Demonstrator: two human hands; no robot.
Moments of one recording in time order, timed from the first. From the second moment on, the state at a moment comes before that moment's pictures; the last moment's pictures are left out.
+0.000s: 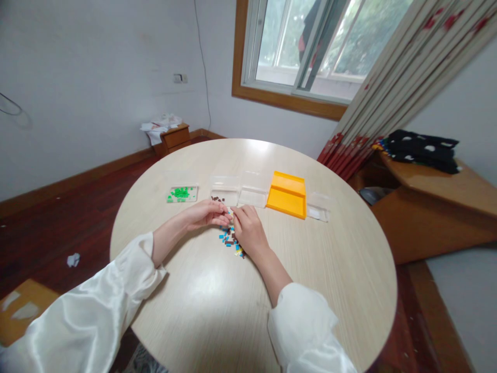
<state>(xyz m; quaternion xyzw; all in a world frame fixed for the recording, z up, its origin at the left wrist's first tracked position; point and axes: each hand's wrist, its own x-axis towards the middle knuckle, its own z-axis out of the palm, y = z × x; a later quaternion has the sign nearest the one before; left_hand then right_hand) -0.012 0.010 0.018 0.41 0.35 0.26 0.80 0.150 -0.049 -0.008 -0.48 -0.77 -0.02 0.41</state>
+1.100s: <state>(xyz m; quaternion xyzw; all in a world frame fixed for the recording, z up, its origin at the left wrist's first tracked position) -0.027 0.021 0.039 0.32 0.30 0.45 0.78 0.153 -0.050 -0.008 -0.49 -0.78 0.01 0.40</state>
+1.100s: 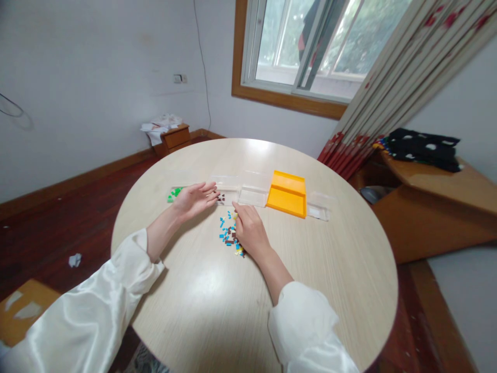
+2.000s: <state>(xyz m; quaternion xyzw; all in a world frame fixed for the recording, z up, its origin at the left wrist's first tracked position) -0.022 0.026 0.016 0.46 0.33 0.46 0.69 0.154 -0.061 0.008 -0.48 -0.84 0.09 0.24</state>
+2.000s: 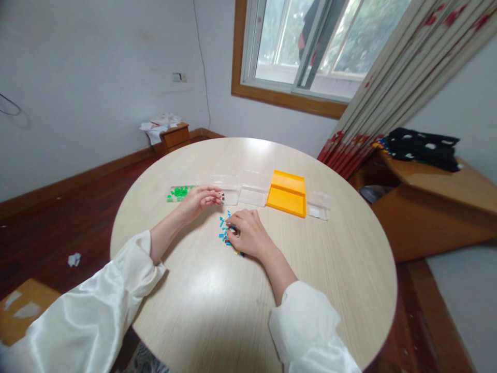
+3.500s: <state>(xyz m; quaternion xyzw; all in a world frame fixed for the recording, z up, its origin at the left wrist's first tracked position) -0.015 0.009 0.002 0.87 0.31 0.22 0.32 0.161 -0.056 0.004 -0.53 -0.82 0.12 0.19</state>
